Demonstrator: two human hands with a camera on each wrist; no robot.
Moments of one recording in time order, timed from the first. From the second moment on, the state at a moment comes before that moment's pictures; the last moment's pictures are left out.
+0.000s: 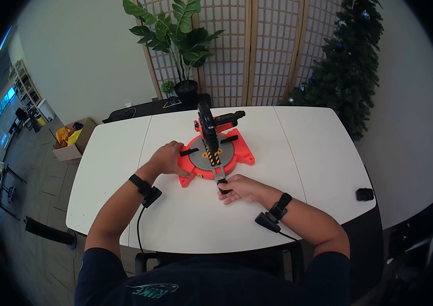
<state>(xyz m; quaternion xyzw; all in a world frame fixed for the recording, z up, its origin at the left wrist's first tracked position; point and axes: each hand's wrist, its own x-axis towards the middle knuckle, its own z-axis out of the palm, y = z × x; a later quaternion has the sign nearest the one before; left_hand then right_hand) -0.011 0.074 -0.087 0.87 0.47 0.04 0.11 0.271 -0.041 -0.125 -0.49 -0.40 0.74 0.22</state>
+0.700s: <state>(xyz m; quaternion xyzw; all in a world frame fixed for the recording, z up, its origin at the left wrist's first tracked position) -0.014 0.071 -0.092 0.88 0.46 0.05 0.12 0.321 0.022 -0.048 -0.56 -0.81 0.17 0.08</state>
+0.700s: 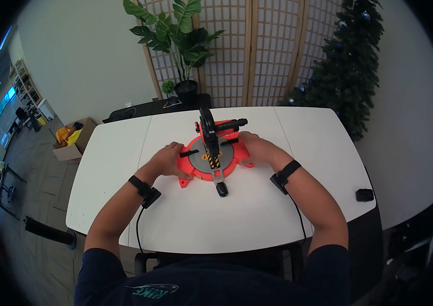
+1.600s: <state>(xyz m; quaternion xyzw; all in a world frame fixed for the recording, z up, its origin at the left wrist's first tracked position) -0.013 0.069 -0.091 0.88 0.46 0.05 0.10 0.322 0.073 -0.063 -0.51 -0.81 0.27 0.00</state>
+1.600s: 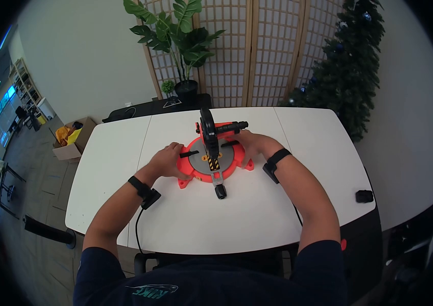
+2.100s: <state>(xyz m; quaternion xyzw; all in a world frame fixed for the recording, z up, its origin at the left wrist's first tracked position) -0.020 0.057 -0.079 0.91 0.41 0.04 0.12 0.322 0.010 -0.035 -0.47 -0.85 0.25 0.06</state>
